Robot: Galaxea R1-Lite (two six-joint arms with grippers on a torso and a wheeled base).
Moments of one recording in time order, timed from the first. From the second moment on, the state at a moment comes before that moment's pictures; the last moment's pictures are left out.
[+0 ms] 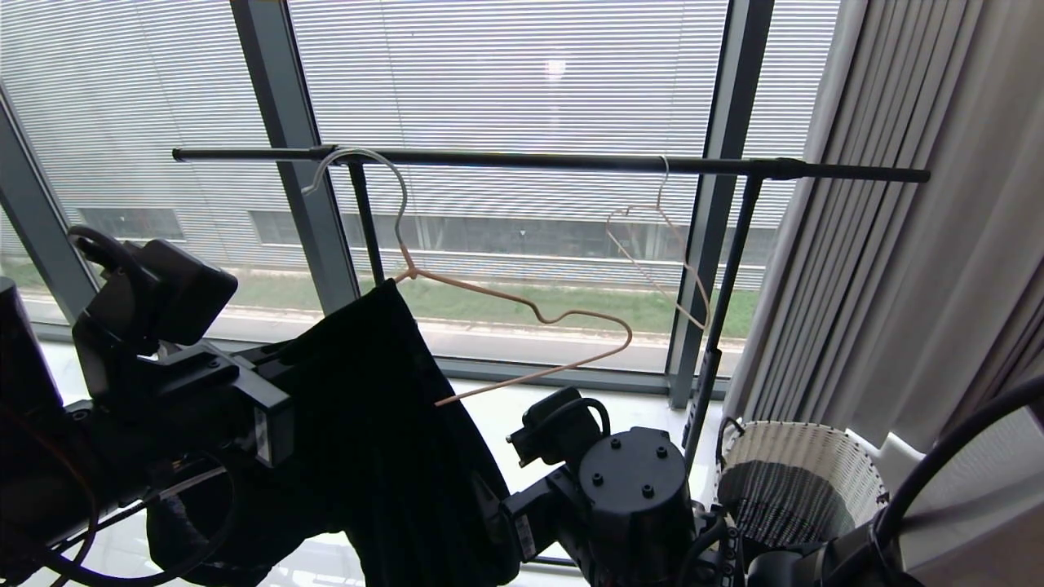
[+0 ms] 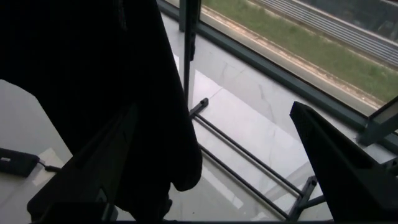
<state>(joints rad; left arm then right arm) -0.33 1.24 -0.51 -0.54 -0.09 0.29 1.15 2.06 -0.84 -0.96 -0.43 0.12</state>
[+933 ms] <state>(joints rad) -0.37 1.23 -0.51 -0.54 -0.09 0.29 1.10 2.14 -0.84 -0.96 -0.43 0.09</state>
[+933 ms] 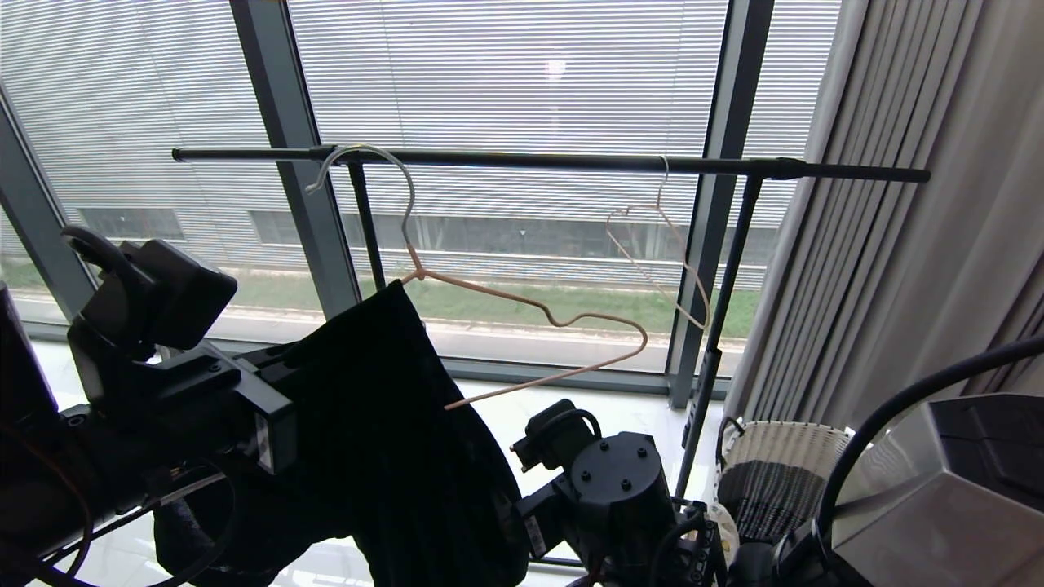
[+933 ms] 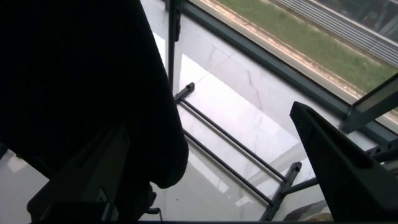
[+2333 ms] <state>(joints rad) -0.37 1.25 -0.49 -0.54 -0.03 0.31 0.78 2.03 -0.84 -0.96 -0.53 0.02</state>
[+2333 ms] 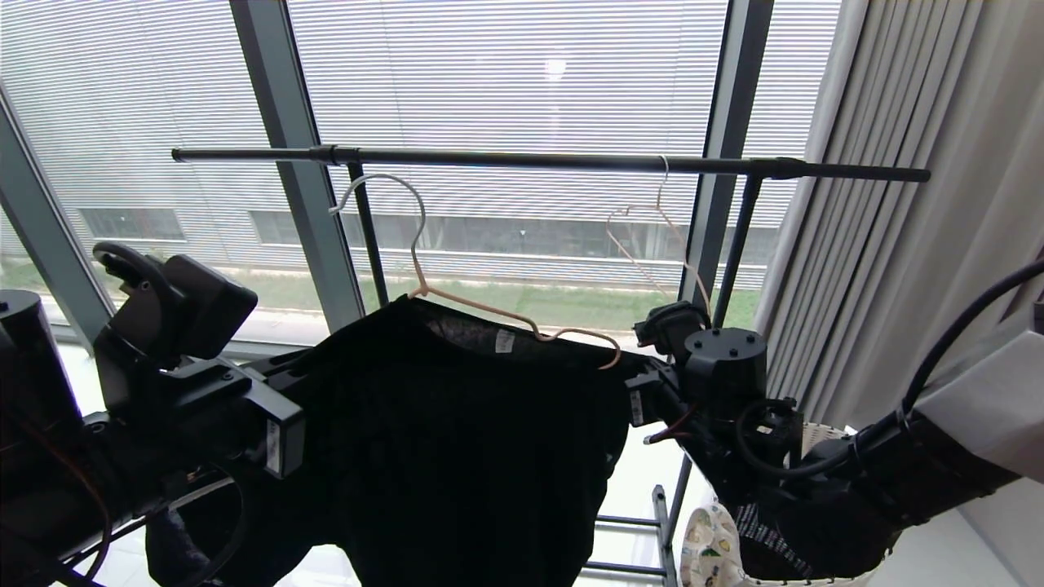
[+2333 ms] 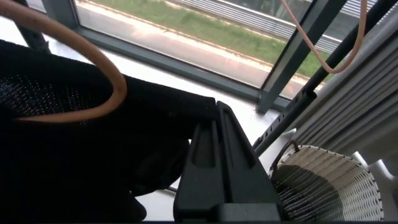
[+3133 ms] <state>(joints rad) -0.42 1.49 -0.62 -0.54 0.11 0.36 0.70 1.81 -1.02 -0.55 -0.27 -0.05</state>
